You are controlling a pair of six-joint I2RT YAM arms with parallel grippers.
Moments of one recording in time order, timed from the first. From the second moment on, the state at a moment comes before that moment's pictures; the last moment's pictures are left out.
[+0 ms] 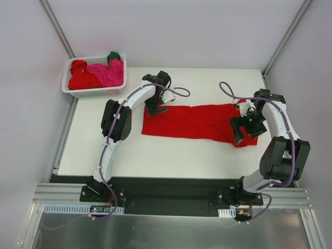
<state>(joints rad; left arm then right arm) -0.51 2.34 2.07 -1.14 -0.18 0.68 -0.13 1.54 1.26 -1.27 -0.17 -0.54</state>
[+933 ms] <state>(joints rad) -0.51 2.44 2.17 -1.09 -0.19 0.63 -0.13 1.54 1.25 -1.27 -0.17 -0.54</state>
